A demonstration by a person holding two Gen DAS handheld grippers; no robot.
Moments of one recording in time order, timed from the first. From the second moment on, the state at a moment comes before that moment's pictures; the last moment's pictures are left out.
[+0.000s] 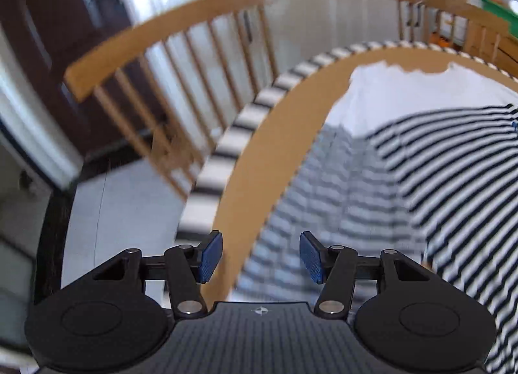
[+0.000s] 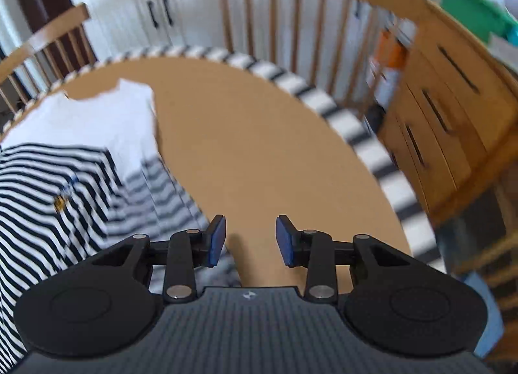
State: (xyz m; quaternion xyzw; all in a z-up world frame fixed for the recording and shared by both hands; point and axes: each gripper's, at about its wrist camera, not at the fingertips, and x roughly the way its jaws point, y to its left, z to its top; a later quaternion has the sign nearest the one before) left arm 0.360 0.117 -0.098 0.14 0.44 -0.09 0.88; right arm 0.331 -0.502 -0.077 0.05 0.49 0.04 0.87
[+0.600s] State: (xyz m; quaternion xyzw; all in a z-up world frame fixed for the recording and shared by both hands) left arm 0.338 0.094 -0.104 0.17 0.44 -0.06 0.88; right arm 0.341 -0.464 -0.074 -0.12 0.52 0.00 0.85
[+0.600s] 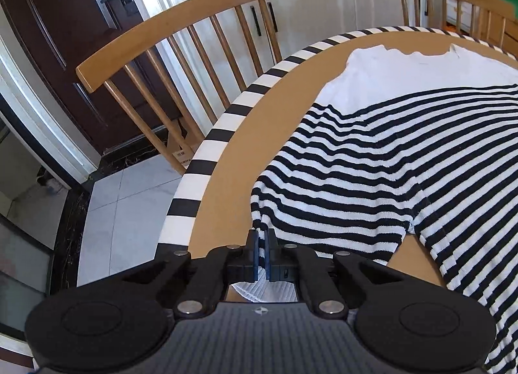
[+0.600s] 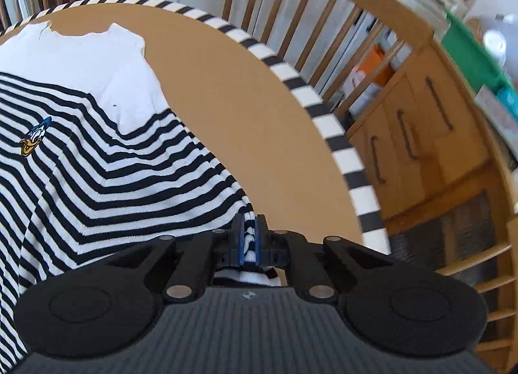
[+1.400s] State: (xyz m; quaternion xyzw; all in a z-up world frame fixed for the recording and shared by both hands) left arm 0.338 0.098 -0.104 0.15 0.44 -0.04 0.88; right arm 0.316 -0.470 -0.015 -0.14 0.49 -0.01 0.86
